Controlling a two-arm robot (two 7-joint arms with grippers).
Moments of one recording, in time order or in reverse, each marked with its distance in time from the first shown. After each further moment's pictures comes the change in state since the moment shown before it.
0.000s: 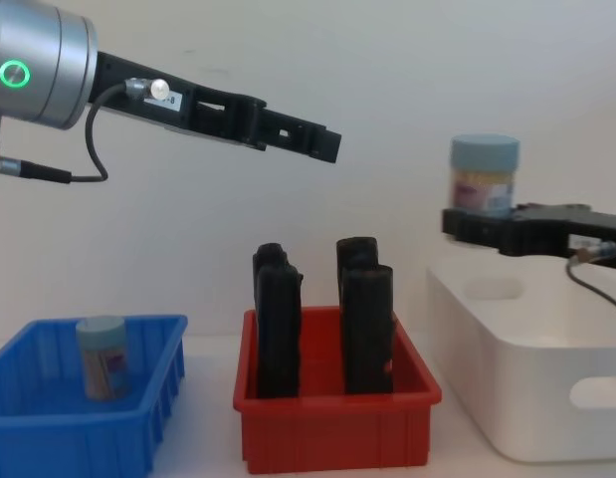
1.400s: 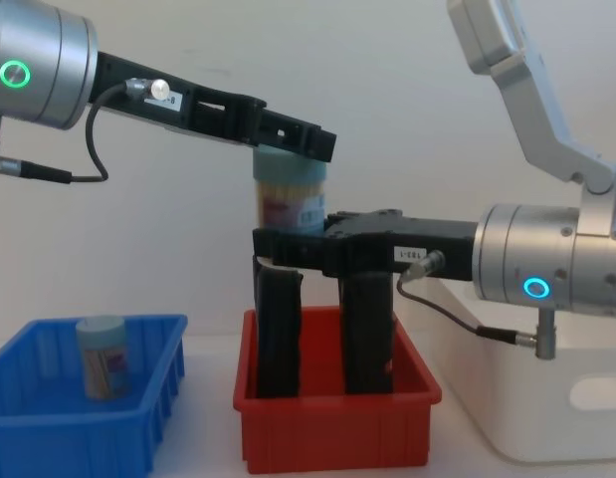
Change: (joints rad) left arm 0.000 0.000 0.000 0.000 0.000 0.000 0.001; right arm 0.098 -0.136 -0.114 0.091 -0.112 0.003 0.254
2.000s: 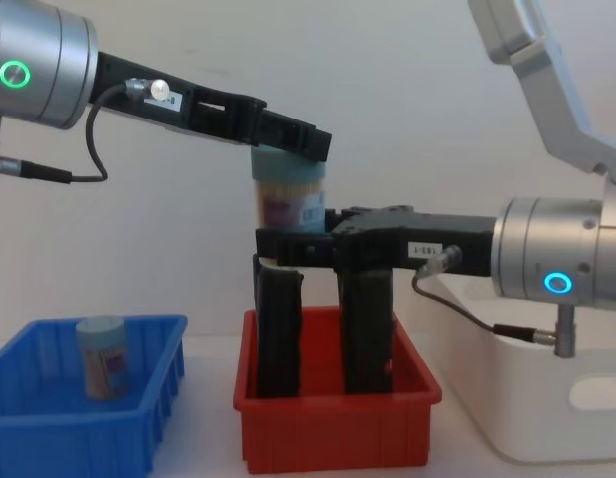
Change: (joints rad) left arm 0.000 0.000 0.000 0.000 0.000 0.000 -0.001; right arm -0.025 0.018 0.016 -0.052 0.002 0.031 0.023
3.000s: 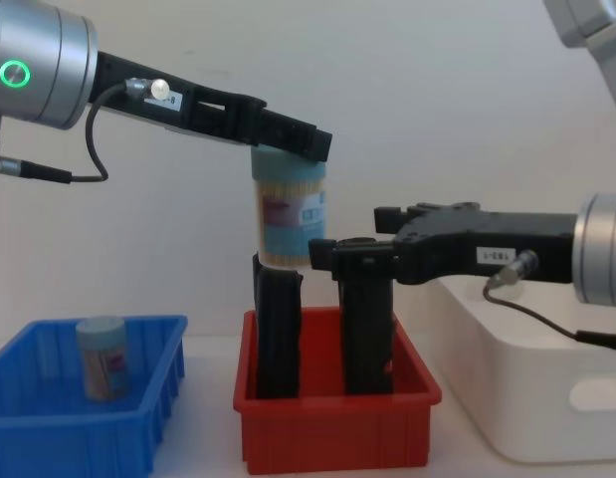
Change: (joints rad) left arm 0.000 0.000 0.000 0.000 0.000 0.000 0.000; right arm -0.133 0.084 0.038 -0.213 -0.046 0.058 -0.068
